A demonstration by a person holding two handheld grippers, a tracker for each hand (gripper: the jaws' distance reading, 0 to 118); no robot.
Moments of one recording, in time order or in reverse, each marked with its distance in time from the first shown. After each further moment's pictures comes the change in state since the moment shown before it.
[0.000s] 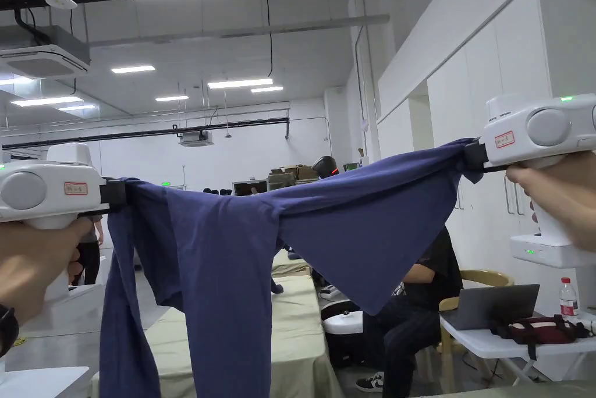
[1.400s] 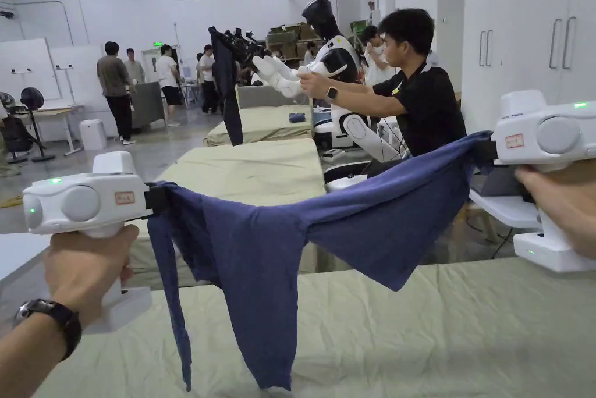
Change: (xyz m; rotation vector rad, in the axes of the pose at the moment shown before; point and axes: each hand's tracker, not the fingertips) left arm -0.006 -0.288 -0.296 -0.322 0.013 0.078; right arm -0.019 -0.244 -0.326 -0.269 -0.011 -0.020
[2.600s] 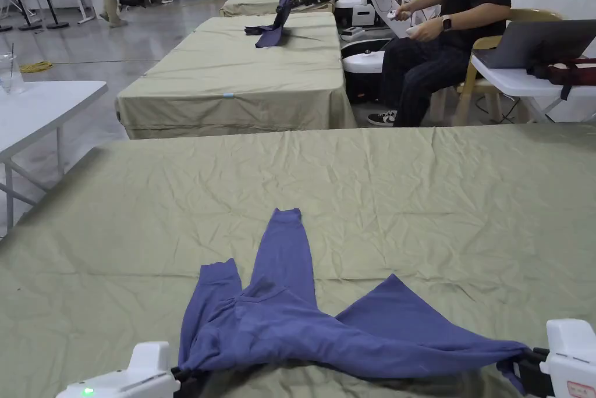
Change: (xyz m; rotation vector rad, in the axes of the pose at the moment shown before) left arm -0.037 -0.439 0.291 -0.563 -0.047 0.066; right arm -0.003 -0.440 0.276 -0.562 0.197 -0.010
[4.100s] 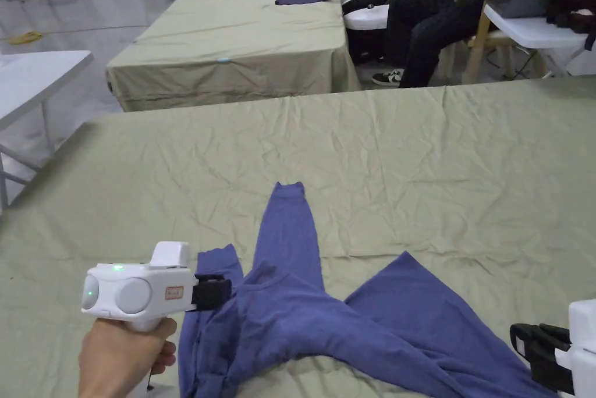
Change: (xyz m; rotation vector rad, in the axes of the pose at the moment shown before) left arm 0.016 0.145 -0.061 -0.062 0.061 -0.094; right arm -0.042 0.022 0.024 0.121 0.085 -0.005
